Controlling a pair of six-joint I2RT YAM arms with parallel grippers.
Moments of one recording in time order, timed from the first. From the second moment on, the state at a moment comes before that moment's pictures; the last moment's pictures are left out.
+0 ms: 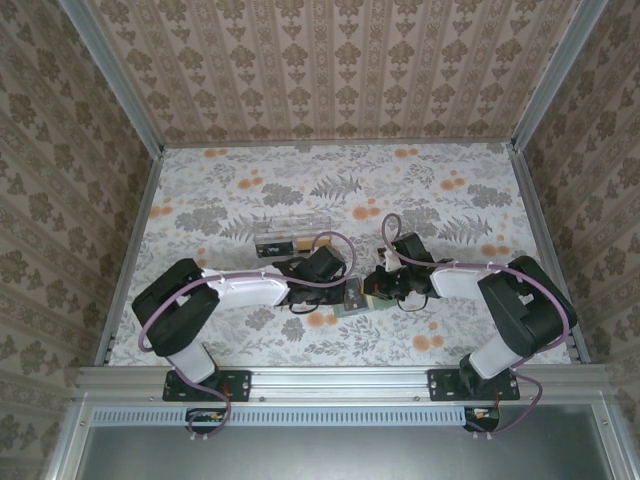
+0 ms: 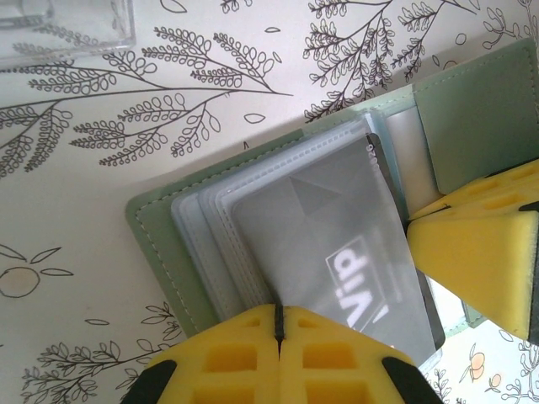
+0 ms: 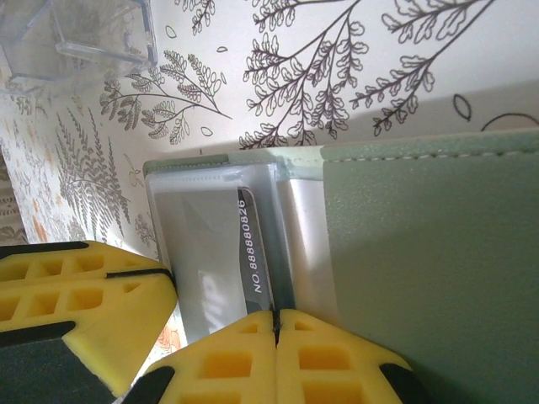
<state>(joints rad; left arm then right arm) -1.00 1.65 0.84 -0.20 0.07 -0.83 0.44 1.56 0.57 0.01 -0.57 0.72</state>
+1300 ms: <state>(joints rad) -1.04 1.64 0.95 -0.34 0.01 -0.76 0.36 1.53 0.52 0.04 -0.62 0.73</state>
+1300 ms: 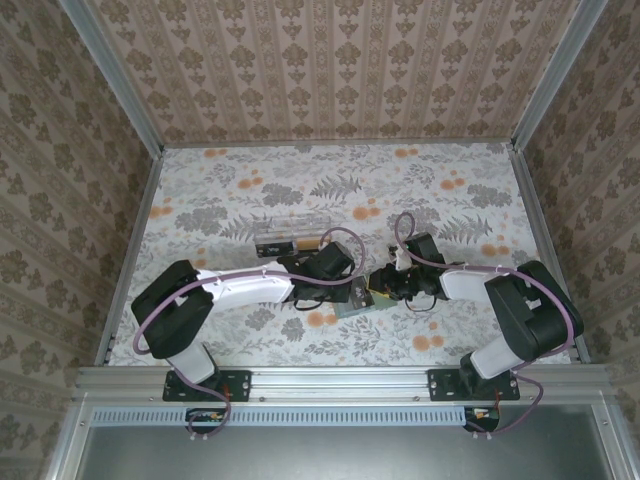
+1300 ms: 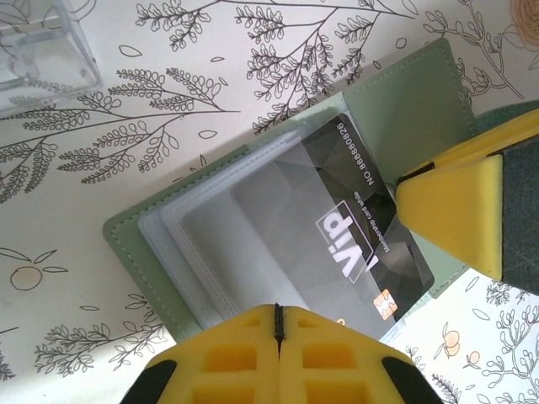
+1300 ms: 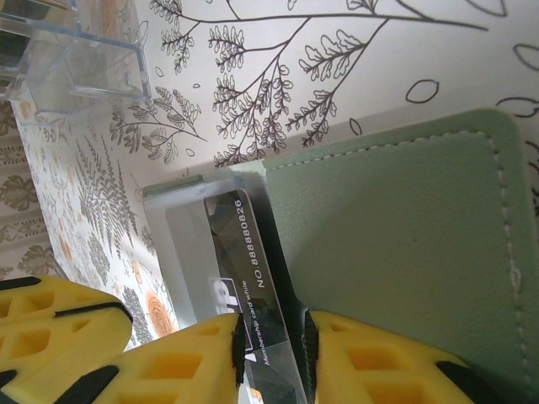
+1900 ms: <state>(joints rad) -1.04 1.72 0.96 -0.30 0.02 -0.76 0.37 1.54 0.52 0.05 -0.64 0.73</state>
